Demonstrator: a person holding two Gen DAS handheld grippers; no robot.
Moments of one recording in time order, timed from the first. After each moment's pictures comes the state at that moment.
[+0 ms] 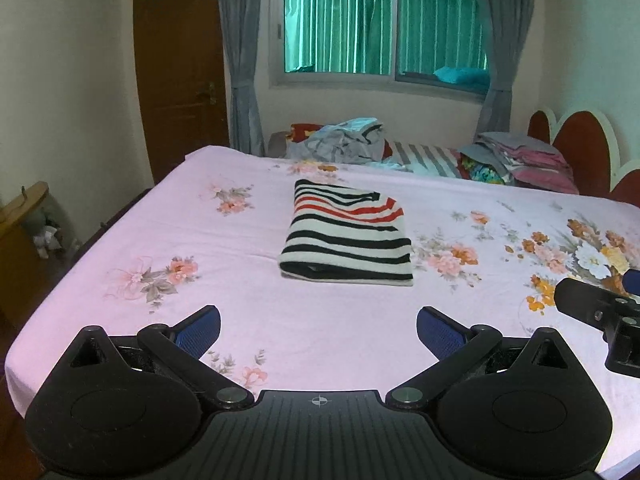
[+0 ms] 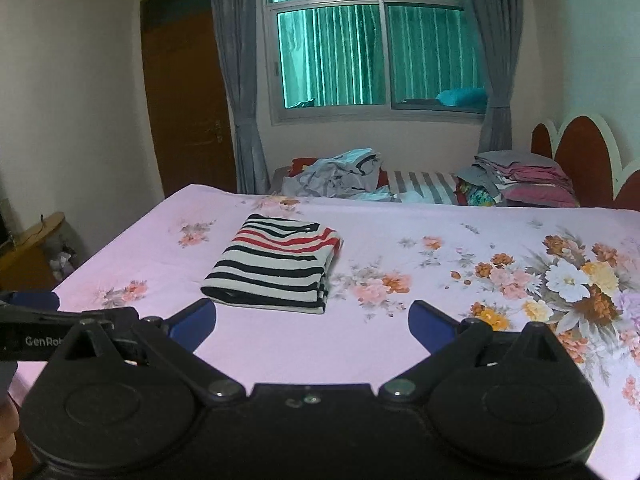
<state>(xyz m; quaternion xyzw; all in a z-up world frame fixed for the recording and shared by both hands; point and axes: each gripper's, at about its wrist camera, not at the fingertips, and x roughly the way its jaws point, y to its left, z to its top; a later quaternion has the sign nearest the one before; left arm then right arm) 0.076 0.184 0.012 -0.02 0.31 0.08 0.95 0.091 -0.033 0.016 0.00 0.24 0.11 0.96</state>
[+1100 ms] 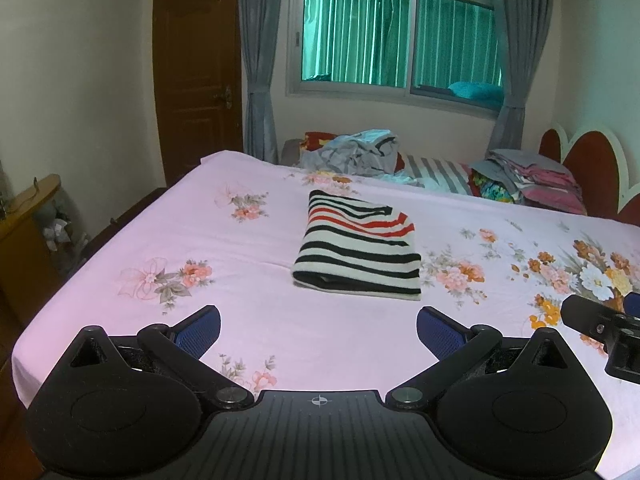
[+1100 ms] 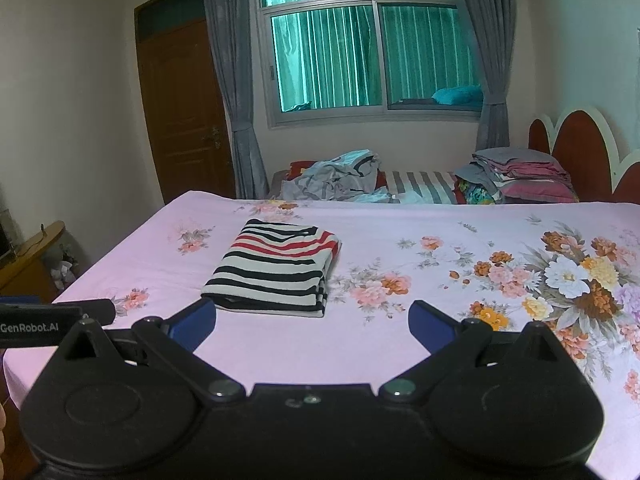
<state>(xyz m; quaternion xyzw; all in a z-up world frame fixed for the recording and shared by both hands) 0.071 0.192 0.025 -0.04 0.29 0.10 0.95 0.091 -0.037 0.018 0.01 0.24 0.11 0.96</state>
